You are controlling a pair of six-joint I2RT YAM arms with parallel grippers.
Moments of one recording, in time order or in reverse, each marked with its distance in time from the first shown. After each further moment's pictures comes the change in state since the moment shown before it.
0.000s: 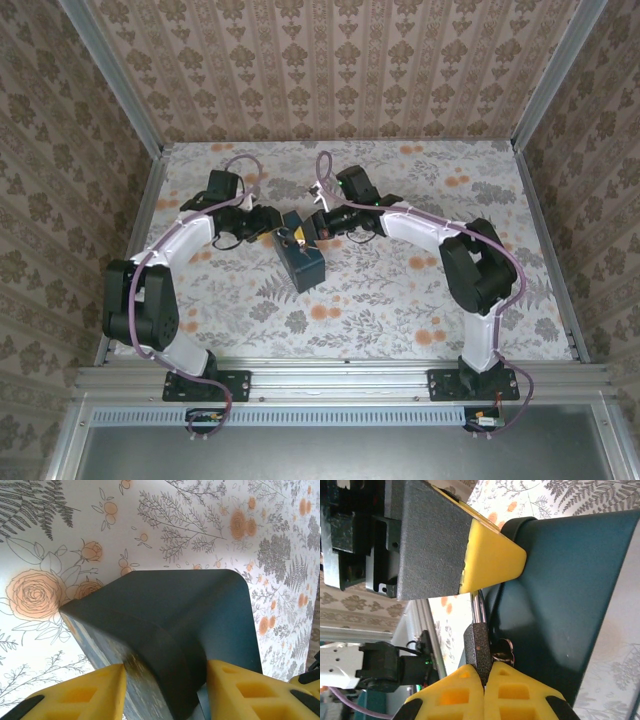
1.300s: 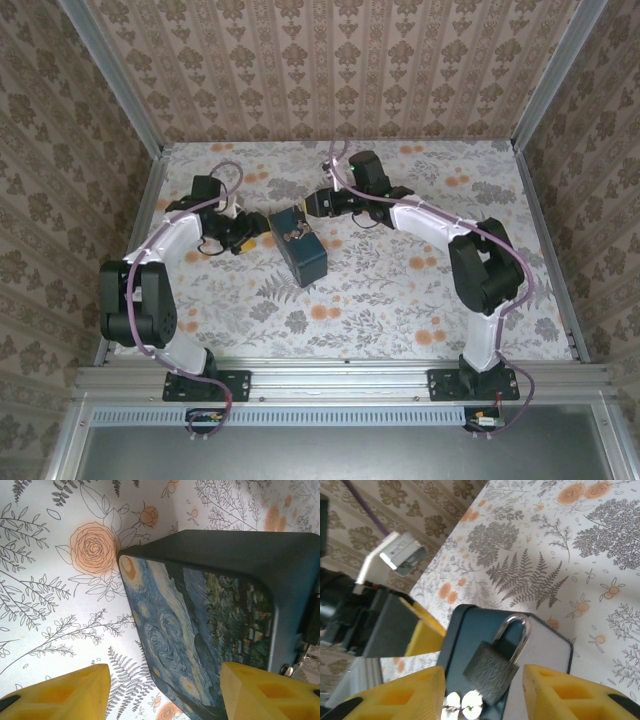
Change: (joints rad) left arm 0.122 0.000 -0.008 -0.148 0.052 -0.005; right arm -0.054 -0.015 0.032 0.105 0.231 -0.048
